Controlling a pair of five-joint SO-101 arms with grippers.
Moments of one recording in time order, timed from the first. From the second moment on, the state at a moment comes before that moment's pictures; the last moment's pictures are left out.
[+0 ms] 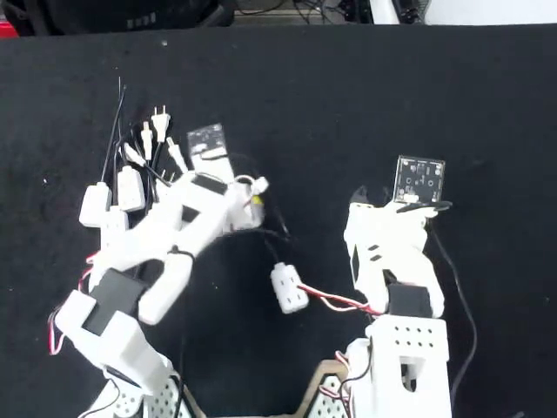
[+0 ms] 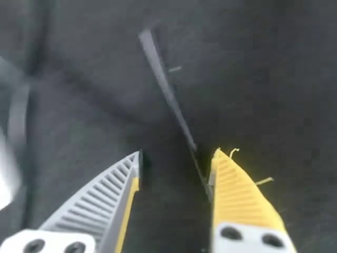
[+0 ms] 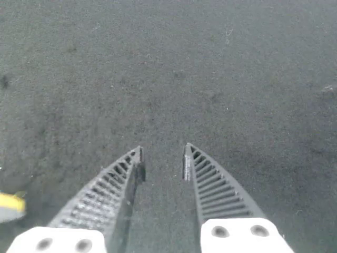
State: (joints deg) left arm 16.5 6.1 27.5 51.1 35.6; right arm 4.7 -67.6 79.6 30.3 -3.7
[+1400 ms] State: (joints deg) left arm 34.4 -17.5 57.4 27.4 15.0; right arm 7.0 -67.6 79.6 30.3 -3.7
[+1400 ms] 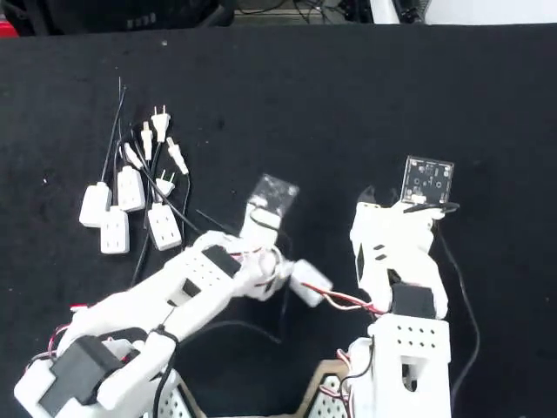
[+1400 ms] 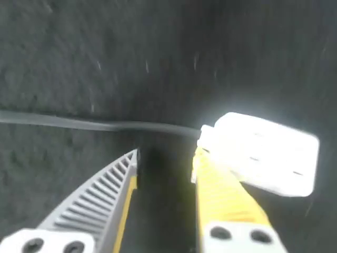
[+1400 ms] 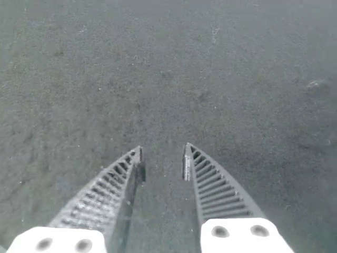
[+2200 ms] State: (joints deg) left arm 14.9 -7.2 42.9 25.6 26.8; right arm 7.2 -67.6 79.6 30.3 -3.7
